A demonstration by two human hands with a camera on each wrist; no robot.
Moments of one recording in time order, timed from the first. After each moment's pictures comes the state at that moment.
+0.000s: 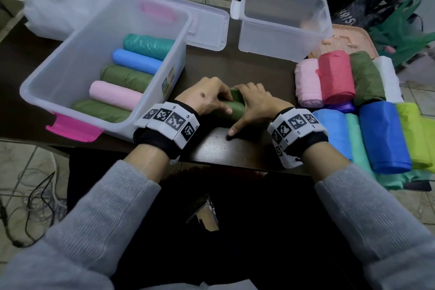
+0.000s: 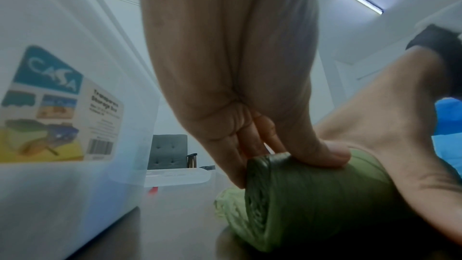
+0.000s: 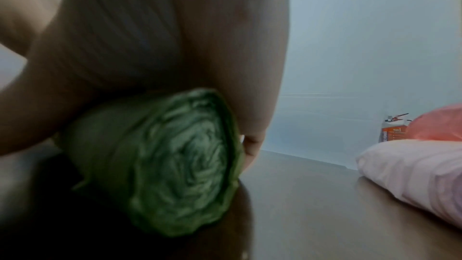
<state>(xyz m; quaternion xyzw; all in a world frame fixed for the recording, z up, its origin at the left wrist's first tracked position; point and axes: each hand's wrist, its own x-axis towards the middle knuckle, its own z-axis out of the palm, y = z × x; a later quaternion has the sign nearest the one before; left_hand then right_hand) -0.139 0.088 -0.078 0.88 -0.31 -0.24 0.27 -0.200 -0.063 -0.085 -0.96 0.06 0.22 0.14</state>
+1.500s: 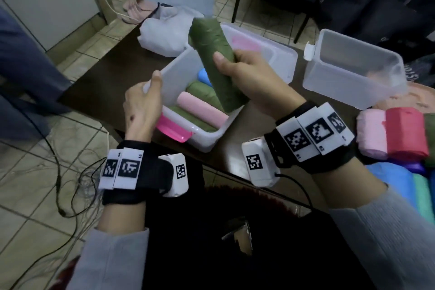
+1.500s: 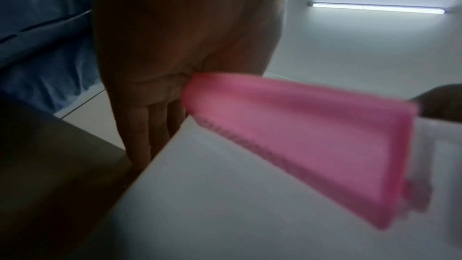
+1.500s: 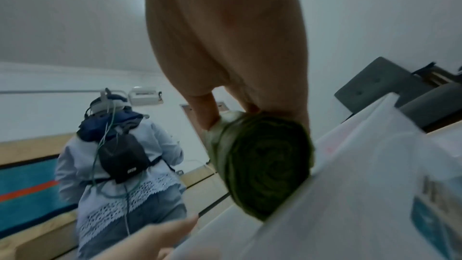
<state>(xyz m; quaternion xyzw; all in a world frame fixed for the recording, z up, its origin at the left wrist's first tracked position) -0.148 0.286 -0.040 0.83 0.20 0.03 0.53 -0.148 0.116 0.019 -0.82 0.01 0.06 0.58</state>
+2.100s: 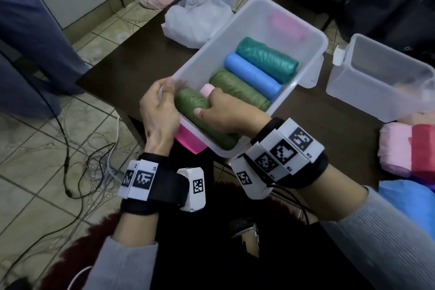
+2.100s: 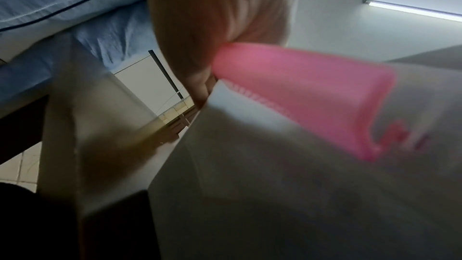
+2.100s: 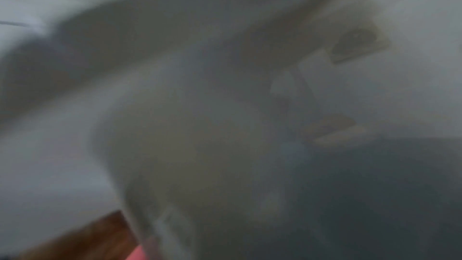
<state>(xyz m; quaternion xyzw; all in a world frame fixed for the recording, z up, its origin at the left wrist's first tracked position) -0.159 0.295 -0.079 0.70 0.15 0.16 0.68 -0.156 0.181 -0.012 -0.94 -0.04 0.24 0.25</state>
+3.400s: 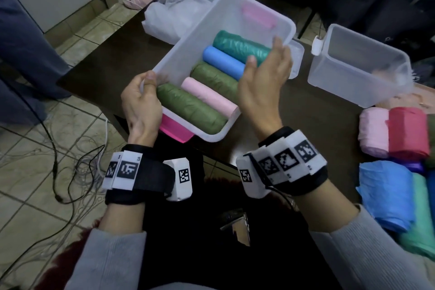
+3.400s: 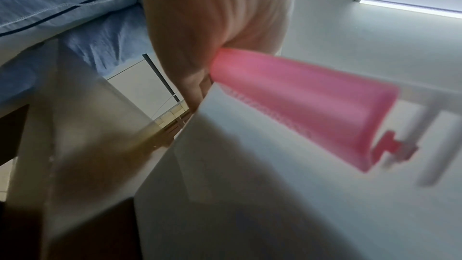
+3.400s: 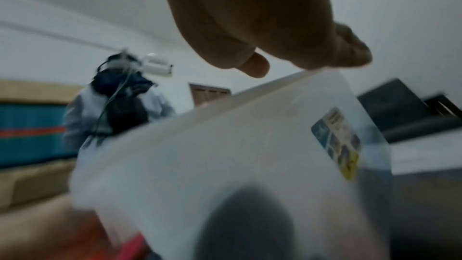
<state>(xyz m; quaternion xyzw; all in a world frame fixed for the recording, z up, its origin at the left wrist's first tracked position) -0.158 0.292 -0.075 0.74 0.16 0.16 0.63 -0.164 0.131 -0.016 -0.87 0.13 -0.19 0.43</state>
